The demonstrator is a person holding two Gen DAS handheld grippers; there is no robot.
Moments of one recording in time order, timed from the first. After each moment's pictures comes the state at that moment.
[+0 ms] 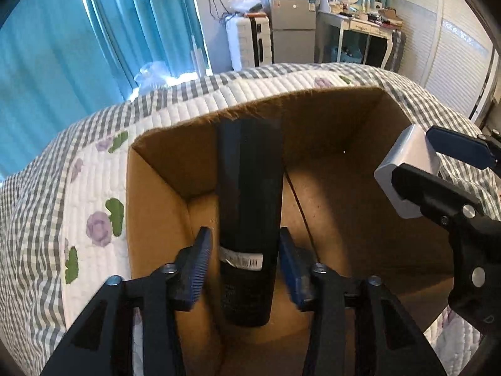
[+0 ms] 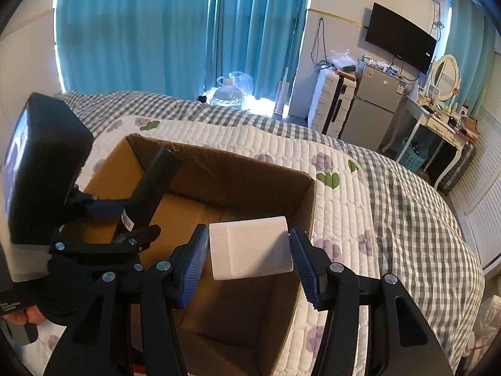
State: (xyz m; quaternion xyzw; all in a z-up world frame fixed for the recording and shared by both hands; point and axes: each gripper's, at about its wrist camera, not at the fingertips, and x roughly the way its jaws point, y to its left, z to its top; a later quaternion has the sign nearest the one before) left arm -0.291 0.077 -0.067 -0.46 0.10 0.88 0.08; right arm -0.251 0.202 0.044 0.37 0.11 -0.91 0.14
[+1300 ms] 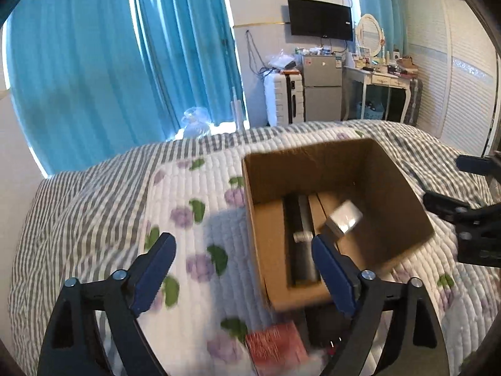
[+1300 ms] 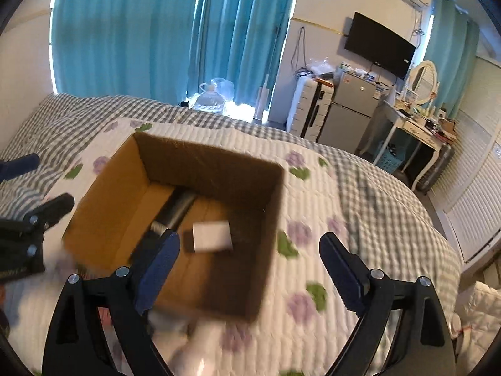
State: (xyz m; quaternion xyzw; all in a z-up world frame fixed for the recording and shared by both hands) left arm -0.171 0.022 -0.011 -0.34 0.08 0.94 0.02; right arm -0.182 0.217 0.070 0.36 0.13 -0.92 0.09
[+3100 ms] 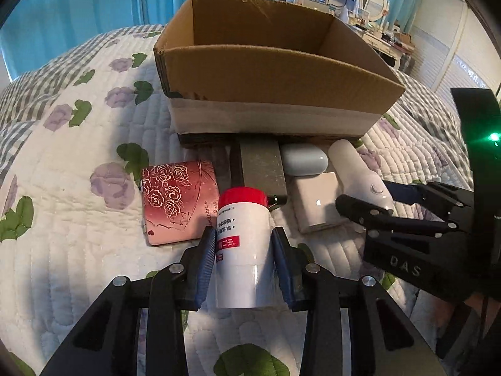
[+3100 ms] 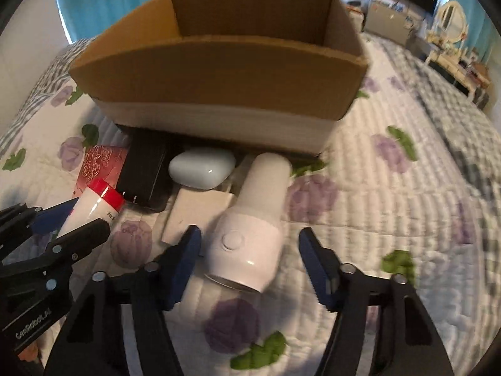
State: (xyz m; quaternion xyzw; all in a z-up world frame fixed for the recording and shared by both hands) left arm -0.098 0.059 -0.130 -0.49 -0.01 0.87 0.07; right arm -0.127 0.216 -0.077 0.50 0.08 -0.85 0.14
